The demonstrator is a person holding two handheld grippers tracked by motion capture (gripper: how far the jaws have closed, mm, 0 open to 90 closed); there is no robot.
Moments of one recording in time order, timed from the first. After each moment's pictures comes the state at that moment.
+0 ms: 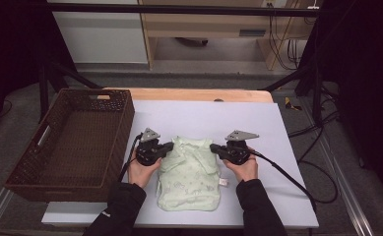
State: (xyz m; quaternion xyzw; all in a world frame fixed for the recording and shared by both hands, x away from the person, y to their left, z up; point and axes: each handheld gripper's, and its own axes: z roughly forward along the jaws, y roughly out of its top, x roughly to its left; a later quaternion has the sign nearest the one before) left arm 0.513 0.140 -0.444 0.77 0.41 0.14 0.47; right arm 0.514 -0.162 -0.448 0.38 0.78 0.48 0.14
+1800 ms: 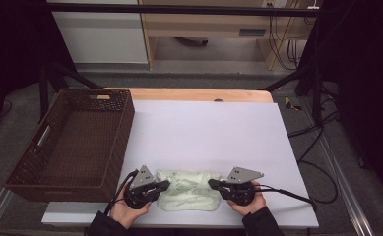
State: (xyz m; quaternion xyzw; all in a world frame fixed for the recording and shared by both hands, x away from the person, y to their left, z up) left arm 0.403 0.157 -0.458 0.83 0.31 0.12 0.44; right arm 0.410 -0.162 -0.462 0.28 0.83 0.47 0.12
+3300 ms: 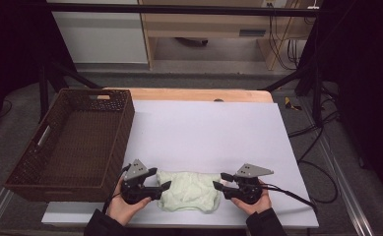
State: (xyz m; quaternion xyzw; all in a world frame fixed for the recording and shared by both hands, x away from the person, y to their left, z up) left arm 0.425 0.170 -0.451 0.78 0.39 0.11 0.48; right arm 0.417 -0.181 -0.462 0.38 0.78 0.48 0.11
